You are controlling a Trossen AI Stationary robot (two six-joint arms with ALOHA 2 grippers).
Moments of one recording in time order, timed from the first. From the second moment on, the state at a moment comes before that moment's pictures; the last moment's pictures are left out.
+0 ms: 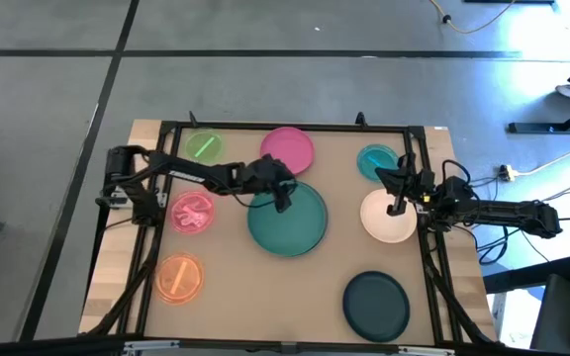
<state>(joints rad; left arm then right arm) 0.16 1.74 0.96 0.21 -0.21 -0.15 -0.15 0.29 0.01 0.70 0.10 -0.06</state>
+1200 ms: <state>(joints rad) 0.29 2.19 1.61 -0.40 -0.30 -0.10 -0.15 0.29 0.01 0.71 0.12 -0.09</state>
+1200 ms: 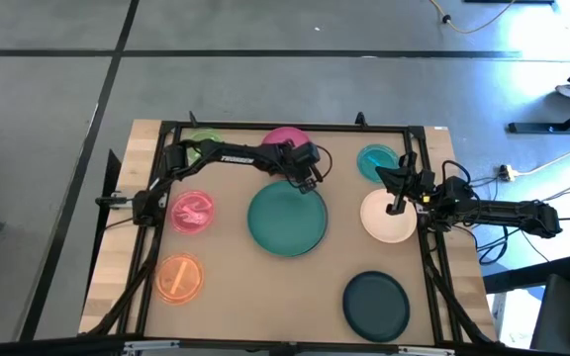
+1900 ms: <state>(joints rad) 0.31 2.19 1.52 -0.34 -0.28 -0.09 -0.15 0.29 0.01 0.71 0.11 -0.09</state>
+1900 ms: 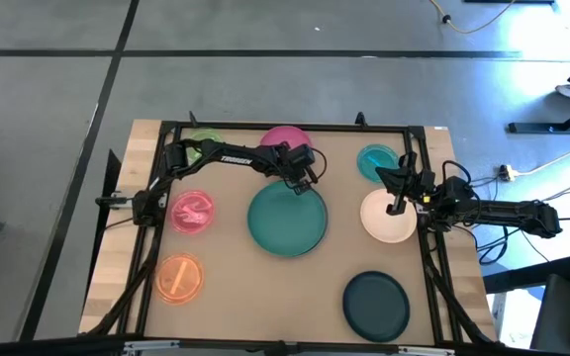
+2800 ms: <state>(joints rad) 0.20 2.16 1.61 -0.37 -0.43 0.07 -0.15 0.29 0.01 0.71 0.11 -0.11</state>
